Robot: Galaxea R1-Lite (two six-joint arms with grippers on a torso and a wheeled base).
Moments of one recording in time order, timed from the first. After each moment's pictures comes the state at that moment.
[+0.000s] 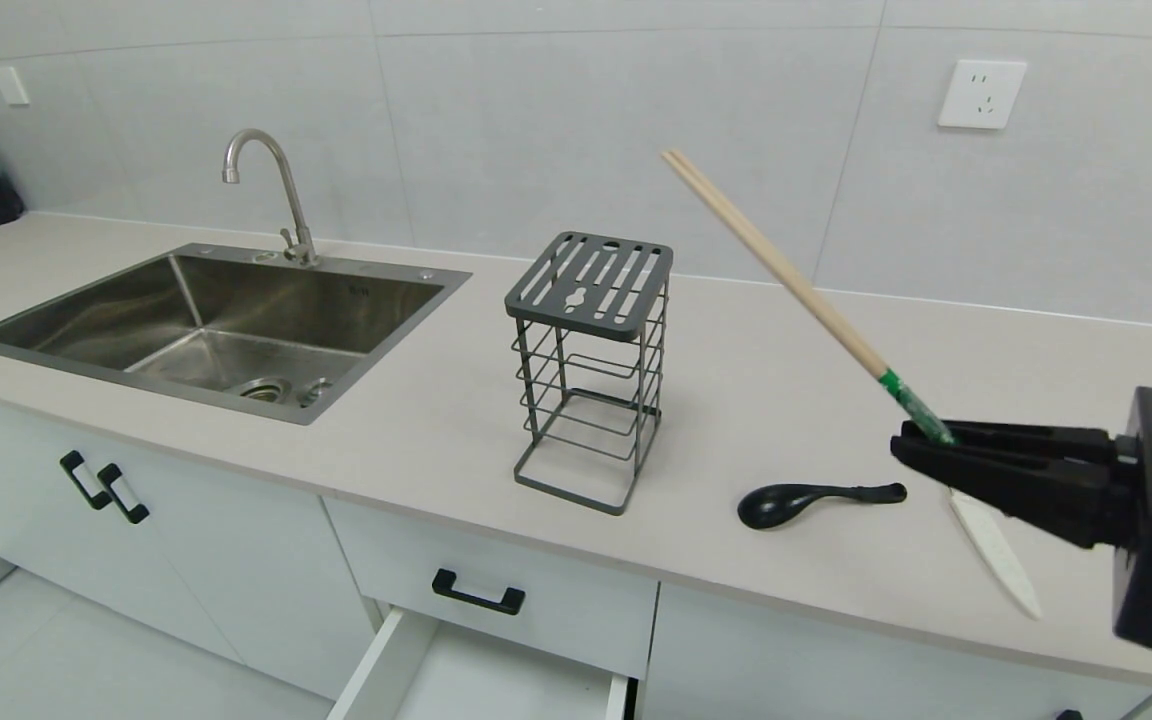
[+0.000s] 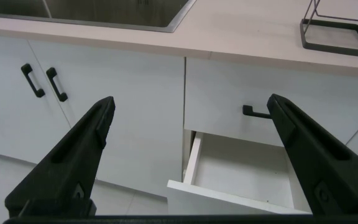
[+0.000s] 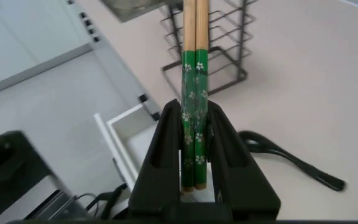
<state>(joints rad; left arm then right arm) 0.00 0.00 0.00 0.00 -0.04 0.01 0.75 1.15 -0.72 -0.15 0.06 0.09</state>
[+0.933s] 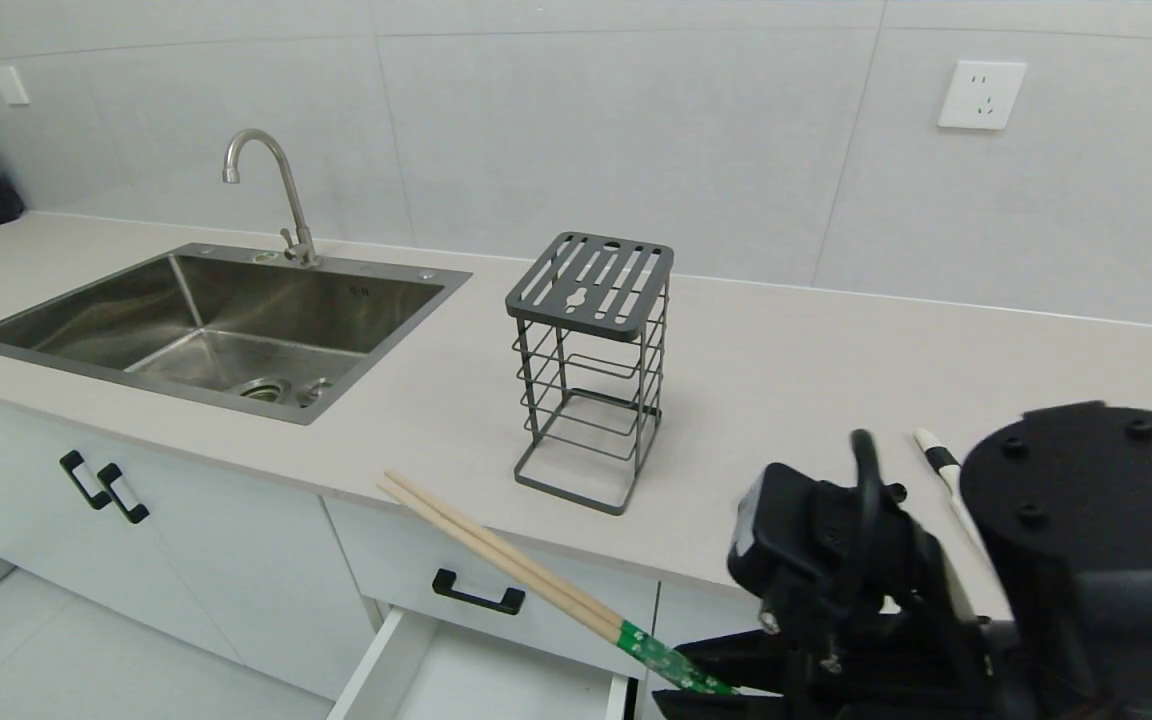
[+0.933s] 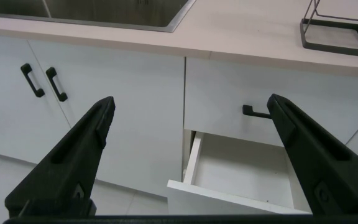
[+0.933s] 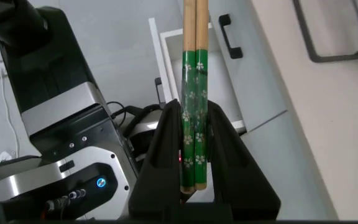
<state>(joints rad) 0.00 0.00 0.00 0.00 -0.03 0.01 1.07 1.52 -0.80 -0.08 0.06 0.02</state>
